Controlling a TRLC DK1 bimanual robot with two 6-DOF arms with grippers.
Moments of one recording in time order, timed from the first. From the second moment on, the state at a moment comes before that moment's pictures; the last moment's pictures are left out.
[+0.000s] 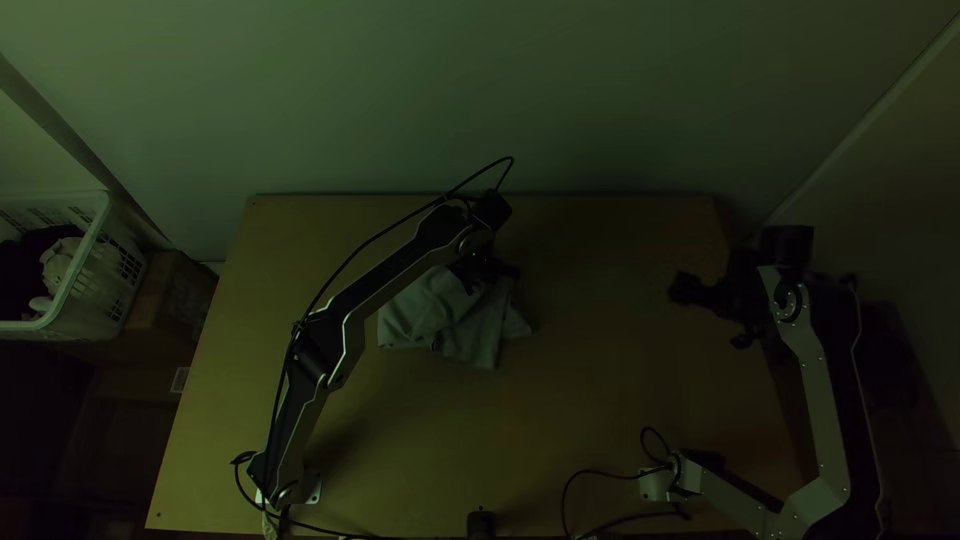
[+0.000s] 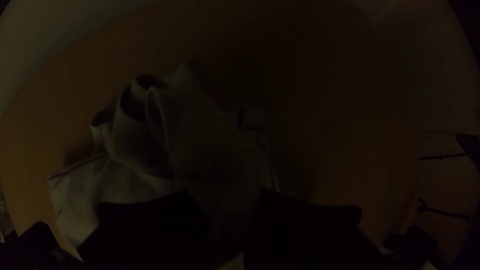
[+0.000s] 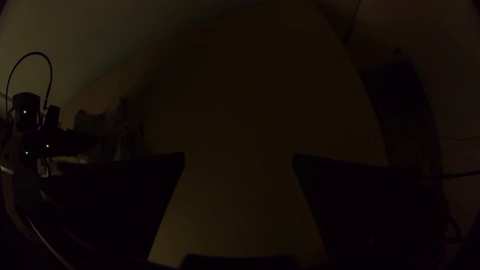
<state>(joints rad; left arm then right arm) -0.73 2.22 2.29 -1.14 -0.01 -0.41 -0.09 1.17 1.26 -1.09 -0.16 0.18</state>
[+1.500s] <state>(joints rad) -0.55 2.00 2.23 -1.15 -0.04 -0.25 0.07 1.17 1.22 -0.90 -0.14 0.14</state>
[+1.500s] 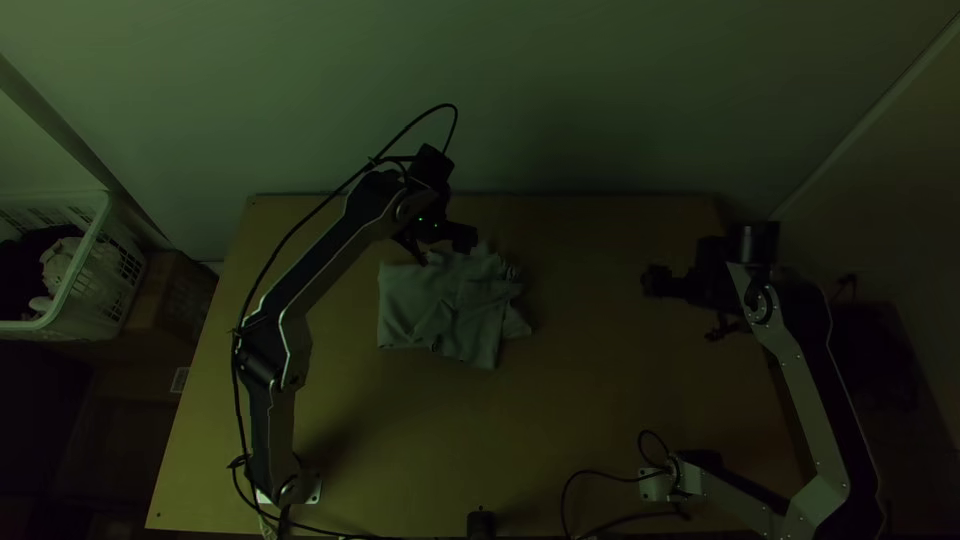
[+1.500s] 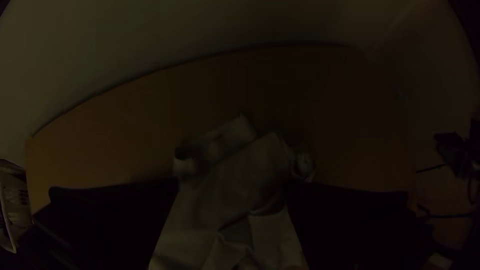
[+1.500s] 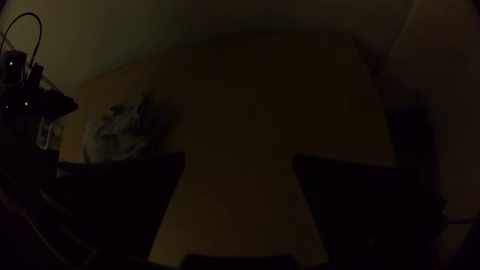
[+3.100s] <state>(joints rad) 0.18 0.50 0.87 -0.43 -0.04 -0.11 0.02 0.09 0.58 0.18 -0.06 -0.05</state>
